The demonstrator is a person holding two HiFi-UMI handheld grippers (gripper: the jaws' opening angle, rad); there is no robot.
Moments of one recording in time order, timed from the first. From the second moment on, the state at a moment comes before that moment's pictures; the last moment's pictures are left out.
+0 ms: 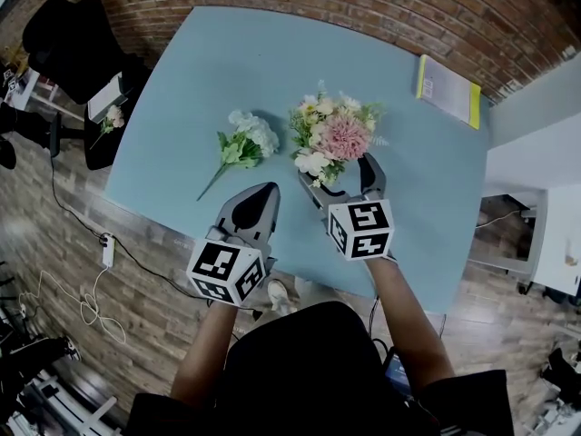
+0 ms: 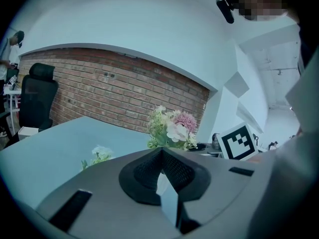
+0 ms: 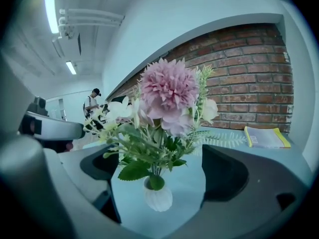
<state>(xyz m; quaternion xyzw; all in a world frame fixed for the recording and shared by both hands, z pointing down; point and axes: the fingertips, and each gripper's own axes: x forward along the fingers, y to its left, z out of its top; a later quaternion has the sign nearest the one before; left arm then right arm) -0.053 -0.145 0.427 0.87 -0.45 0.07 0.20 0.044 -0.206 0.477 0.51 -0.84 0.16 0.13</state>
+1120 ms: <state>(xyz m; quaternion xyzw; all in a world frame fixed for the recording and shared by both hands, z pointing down) -0.069 -0.155 0.432 0.86 -0.45 0.06 0.21 0.038 -0.228 0.471 0.53 -0.83 0.13 0.15</state>
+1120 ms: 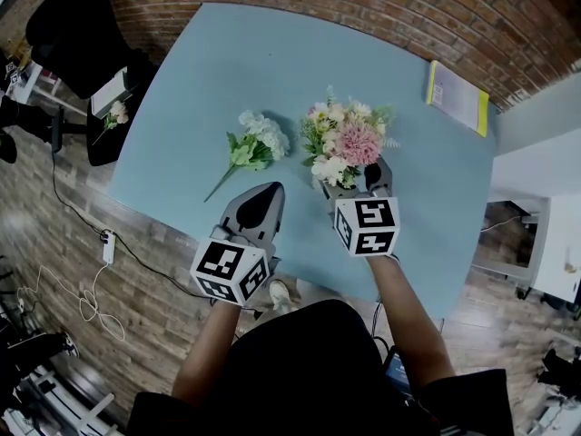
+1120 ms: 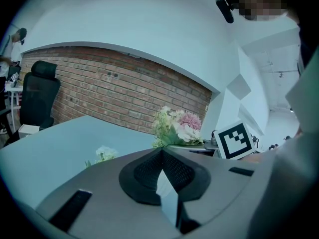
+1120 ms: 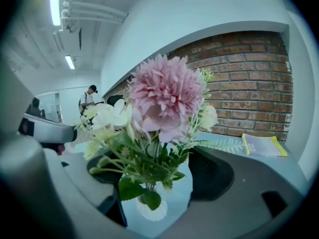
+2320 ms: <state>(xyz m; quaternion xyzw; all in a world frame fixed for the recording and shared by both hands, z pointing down) -0.073 -0.152 0.432 0.87 -0.45 0.05 0.22 0.047 -0.221 0.457 0.56 -0.81 0.10 0.16</state>
